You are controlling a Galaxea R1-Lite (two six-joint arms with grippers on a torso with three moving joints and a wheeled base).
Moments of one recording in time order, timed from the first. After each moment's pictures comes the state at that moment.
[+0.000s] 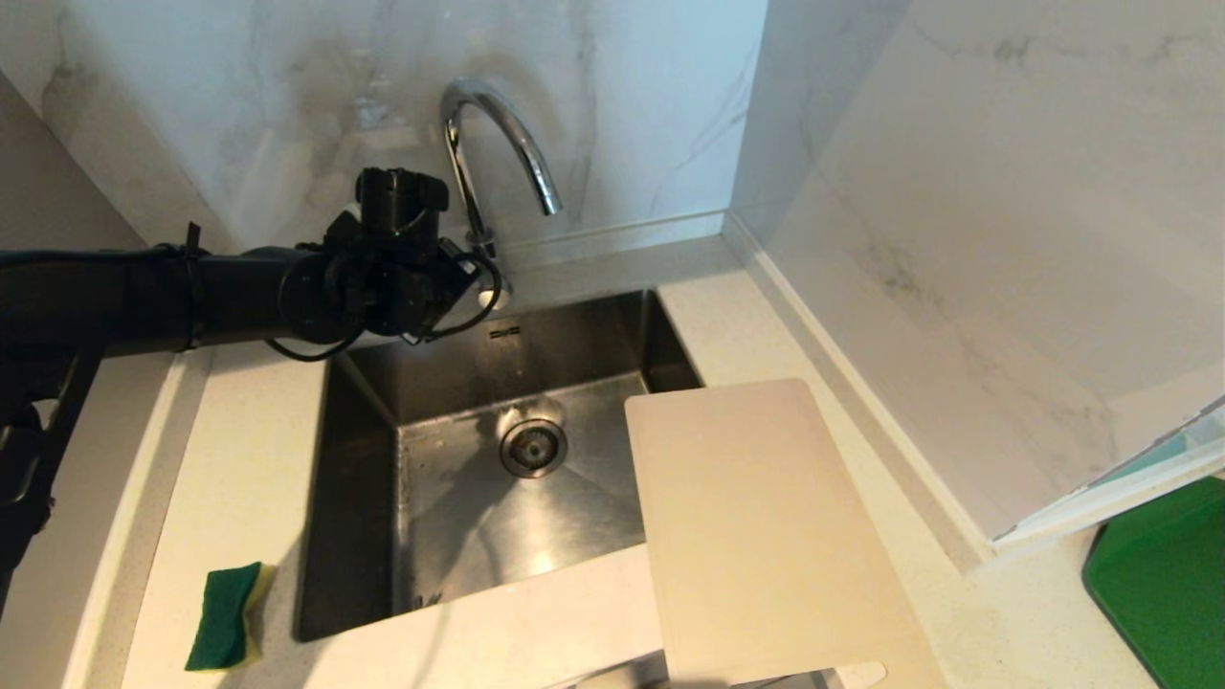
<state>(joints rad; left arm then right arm) -0.44 2.20 -1.97 0.06 0.52 -0.94 0.00 0.00 0.00 0.00 0.01 0.00</state>
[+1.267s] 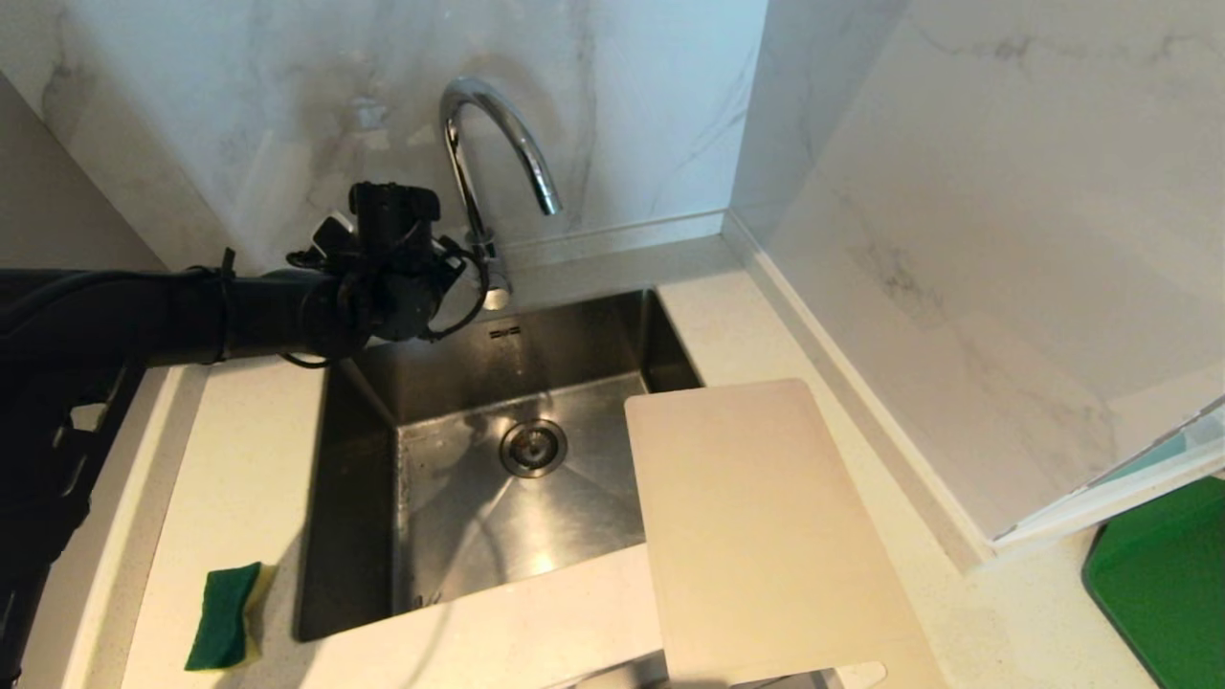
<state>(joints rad) -0.39 2.26 -1.97 -0.11 0.60 -0.94 0.00 0.00 0.00 0.00 0.01 0.00</state>
